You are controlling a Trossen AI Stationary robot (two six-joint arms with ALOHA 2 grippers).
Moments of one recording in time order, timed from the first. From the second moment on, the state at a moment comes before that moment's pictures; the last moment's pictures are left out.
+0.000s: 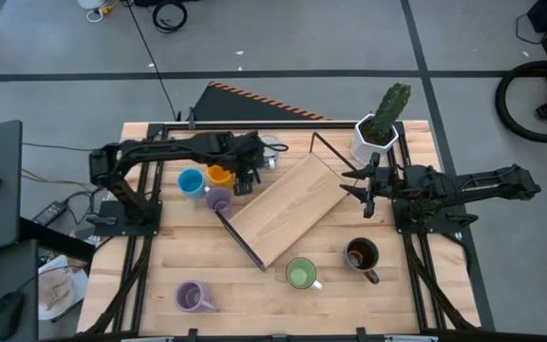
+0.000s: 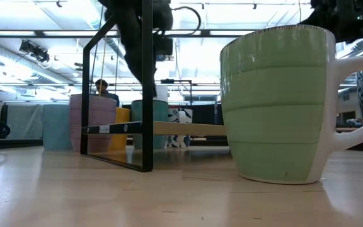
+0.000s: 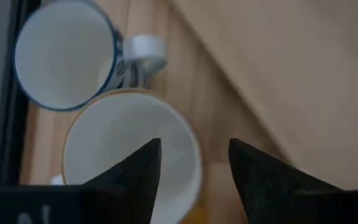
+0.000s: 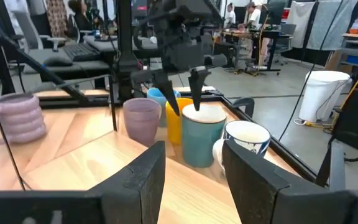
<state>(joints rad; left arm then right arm) 0.28 1.68 1.32 -0.76 -0.13 0.24 0.05 0.45 0.28 0.10 0.28 -0.04</state>
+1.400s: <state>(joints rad) 0.23 1.73 1.38 -0.84 -0.18 0.25 0.05 0.47 0.28 0.10 0.26 -0.05</state>
